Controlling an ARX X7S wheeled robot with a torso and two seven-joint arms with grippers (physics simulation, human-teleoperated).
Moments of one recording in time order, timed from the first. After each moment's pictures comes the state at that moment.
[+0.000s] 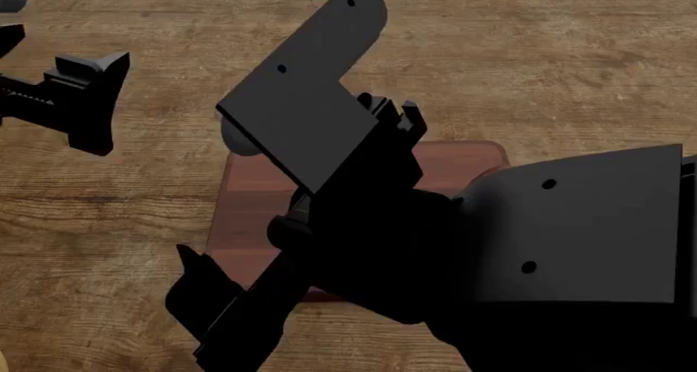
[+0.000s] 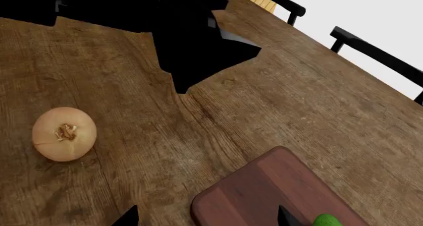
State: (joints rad) left arm -1.67 -0.89 1.32 0.08 -1.65 -0.49 -0.49; right arm 1.47 0.63 -0.80 -0.36 1.59 1.12 0.29
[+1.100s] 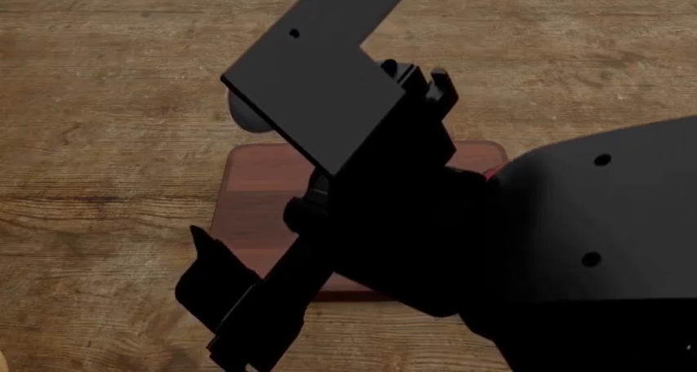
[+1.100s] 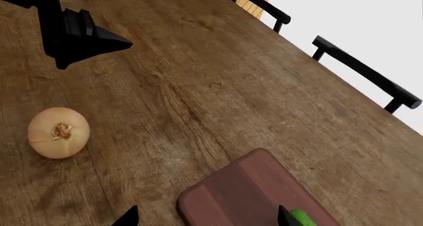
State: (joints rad) left arm -1.93 -1.18 1.39 0.24 -1.82 -1.01 -0.66; right arm 1.58 0.67 -0.79 -0.38 1.71 1.17 0.36
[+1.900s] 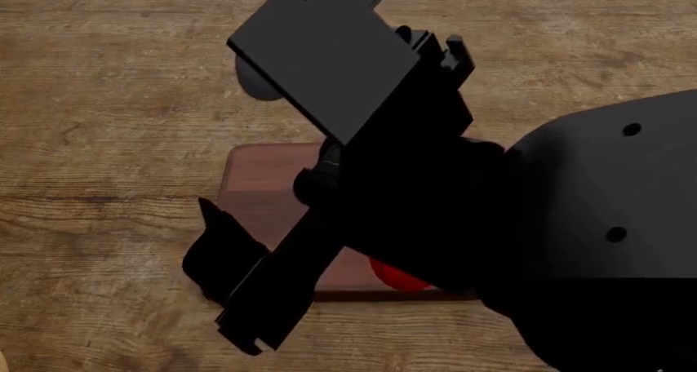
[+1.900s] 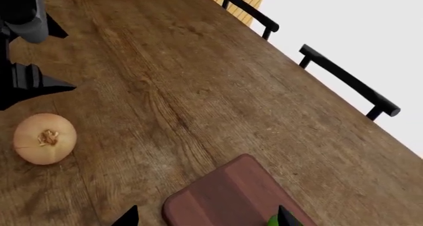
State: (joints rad) left arm -1.89 -1.29 1.44 0.33 -1.96 -1.12 -0.77; right arm 1.63 0.68 -0.79 -0.36 1.69 1.18 0.34
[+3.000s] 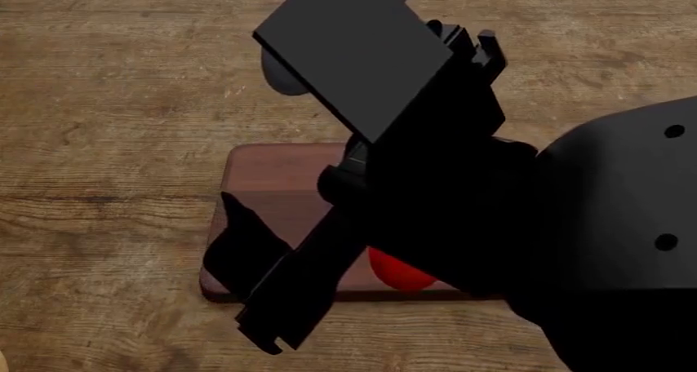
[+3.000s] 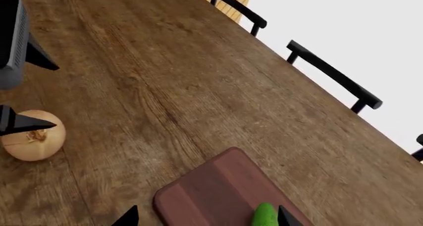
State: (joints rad) left arm -1.85 -1.23 1.44 0.40 -2.06 -1.13 -0.78; right arm 1.67 0.73 -0.80 -0.37 1.76 1.19 0.39
